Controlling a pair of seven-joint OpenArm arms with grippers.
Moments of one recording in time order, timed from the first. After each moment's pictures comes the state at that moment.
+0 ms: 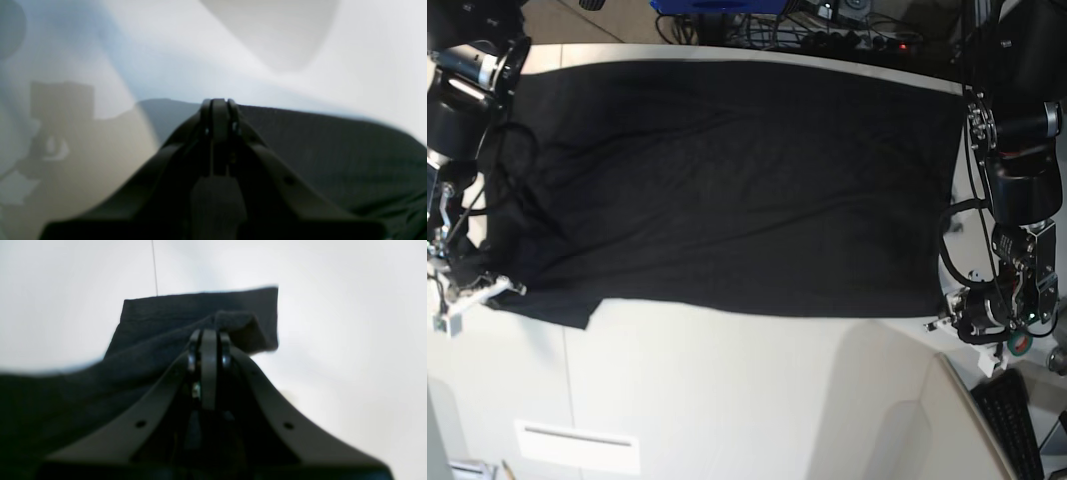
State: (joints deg) left arm -29.1 -22.5 -10.4 47.1 -23.7 -13.7 51.1; right arm 16.0 12.3 25.9 55.2 8.8 22.9 -30.4
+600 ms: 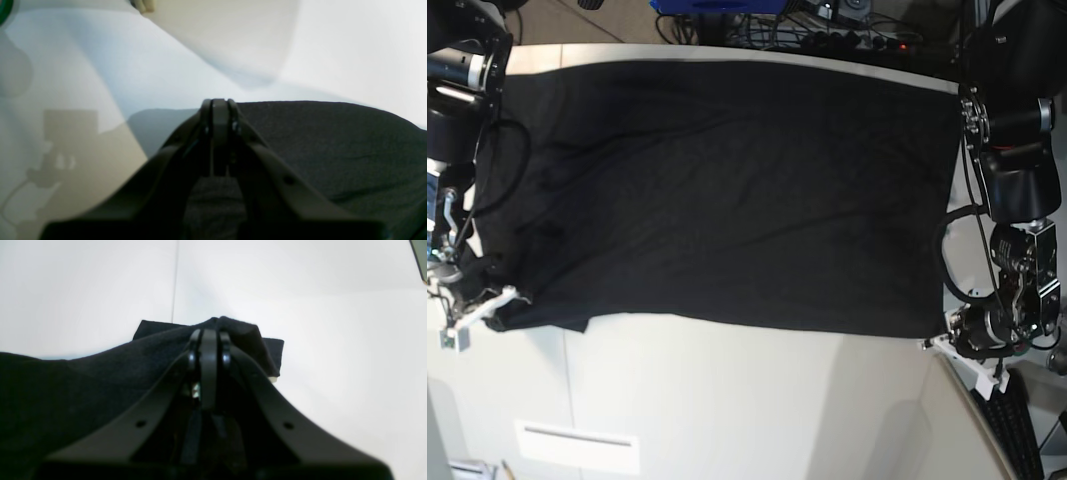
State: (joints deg) left arm -27.4 -21.3 -10.5 57.1 -23.7 -13.7 53.9; right arm 16.2 14.6 19.2 53.3 8.9 23.0 -19.7
